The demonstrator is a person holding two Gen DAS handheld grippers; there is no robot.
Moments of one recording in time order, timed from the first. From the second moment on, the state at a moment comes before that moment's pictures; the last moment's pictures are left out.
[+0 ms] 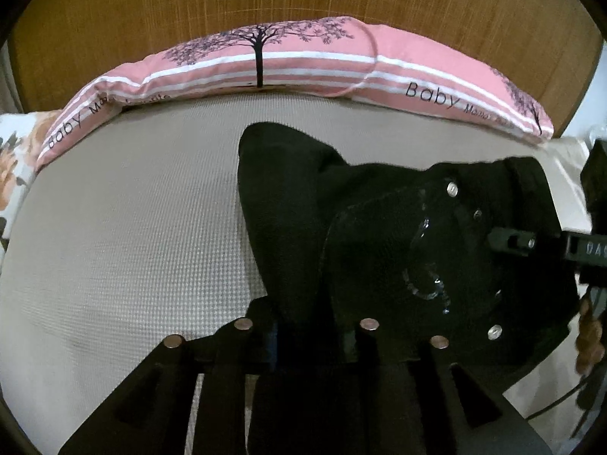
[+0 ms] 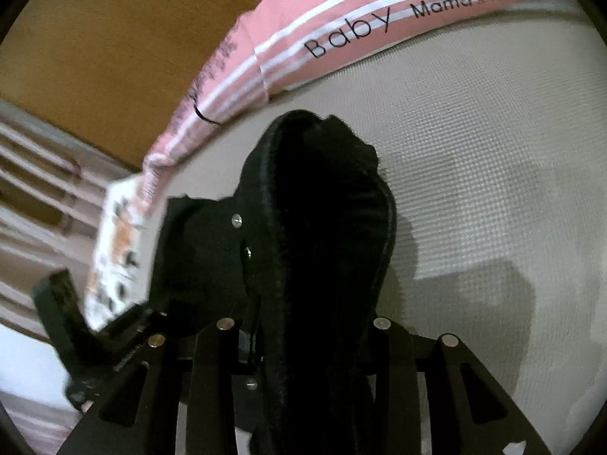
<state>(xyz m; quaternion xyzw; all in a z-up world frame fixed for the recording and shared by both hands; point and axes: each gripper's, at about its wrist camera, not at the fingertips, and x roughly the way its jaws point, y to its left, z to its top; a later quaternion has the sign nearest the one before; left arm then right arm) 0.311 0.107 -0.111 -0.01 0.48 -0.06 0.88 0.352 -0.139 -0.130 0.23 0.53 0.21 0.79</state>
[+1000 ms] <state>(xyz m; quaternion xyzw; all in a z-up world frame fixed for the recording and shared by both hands) 0.198 0.147 -0.104 -0.08 0.47 -0.01 0.88 0.252 -0.160 -0.121 0.14 0.51 0.12 0.84</state>
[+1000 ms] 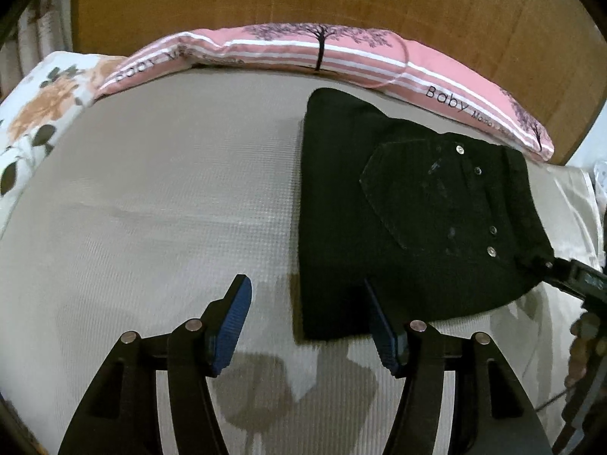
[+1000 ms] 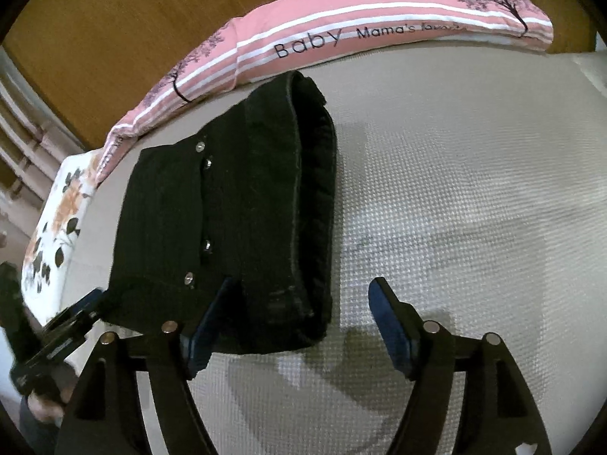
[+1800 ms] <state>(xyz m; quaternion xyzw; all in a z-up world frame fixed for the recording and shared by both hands) 0.117 0.121 -0.054 -0.01 0.42 0.06 0.91 0.169 -0.108 -0.044 0.05 0.42 0.07 0.90</state>
